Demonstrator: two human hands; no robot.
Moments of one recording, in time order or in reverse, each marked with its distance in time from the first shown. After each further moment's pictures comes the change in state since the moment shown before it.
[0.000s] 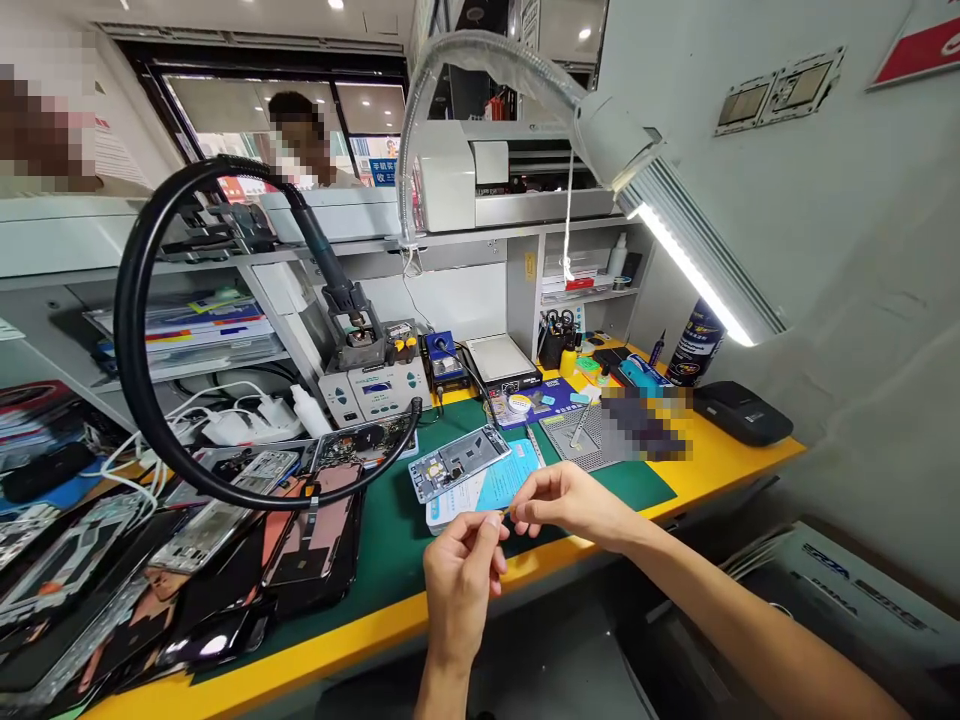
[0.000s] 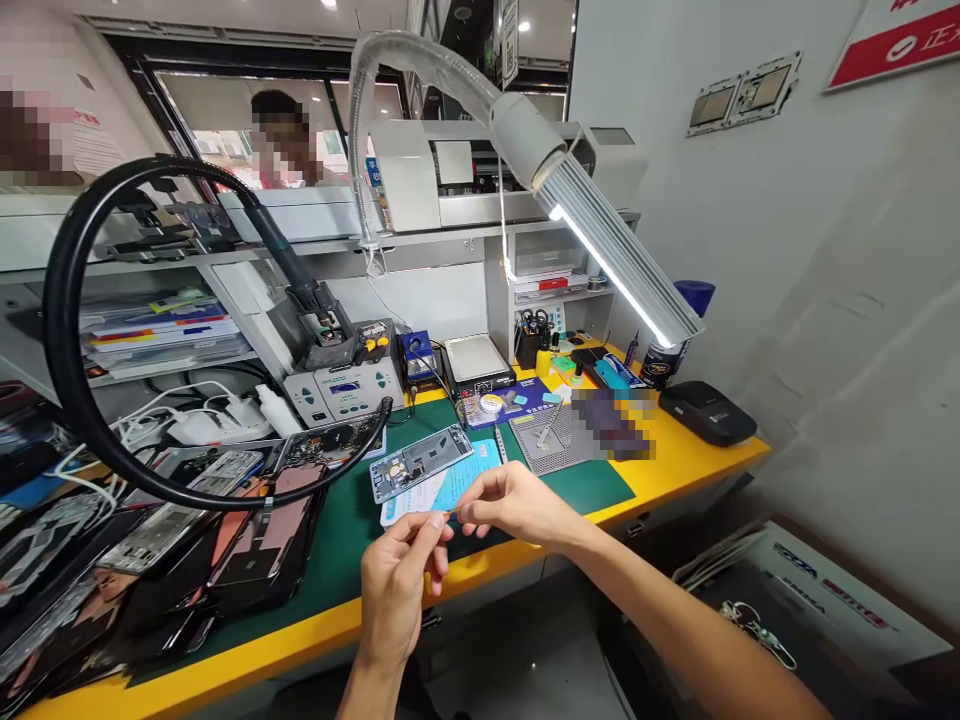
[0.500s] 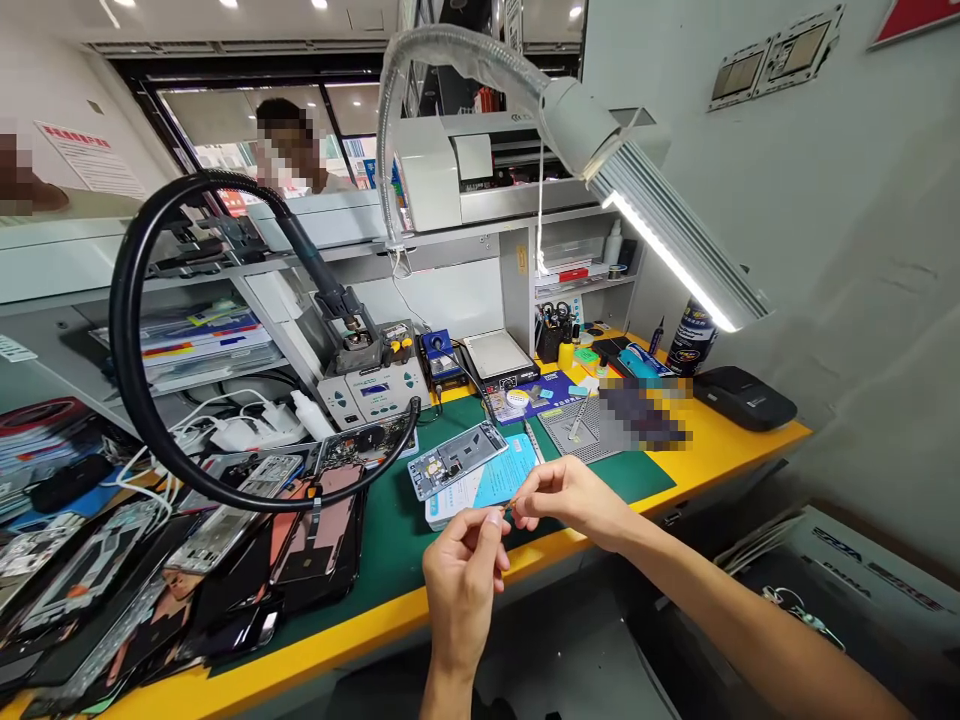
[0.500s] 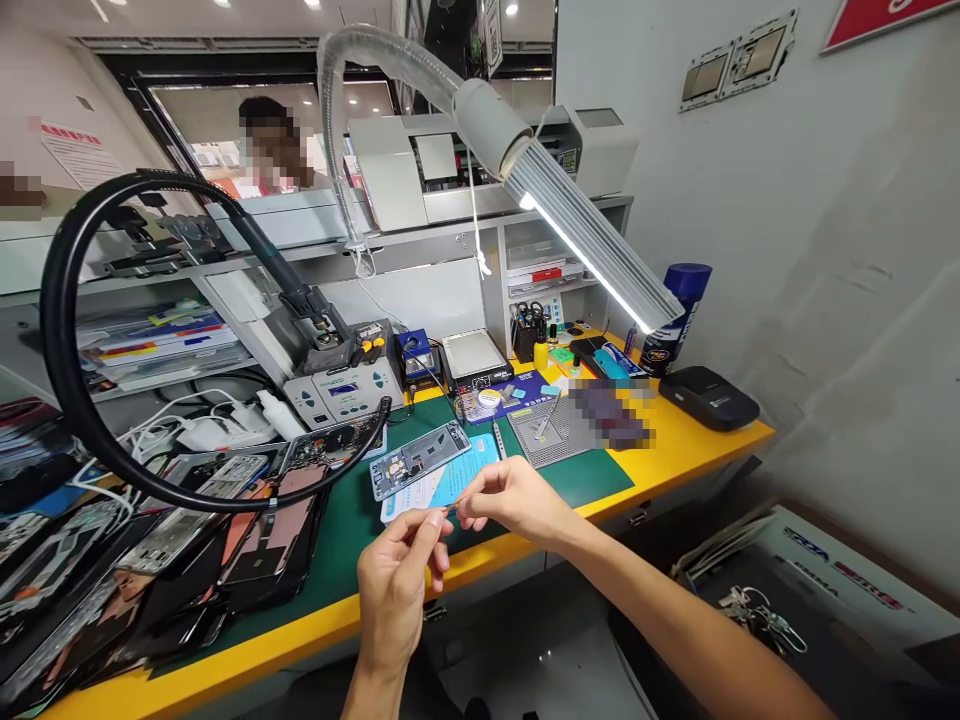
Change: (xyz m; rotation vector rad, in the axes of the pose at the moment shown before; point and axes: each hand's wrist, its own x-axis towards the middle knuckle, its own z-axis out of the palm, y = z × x) left_hand -0.012 0.014 0.010 0.081 0.026 0.041; right_hand -0.008 0.002 0.002 0.102 0.050 -0.093
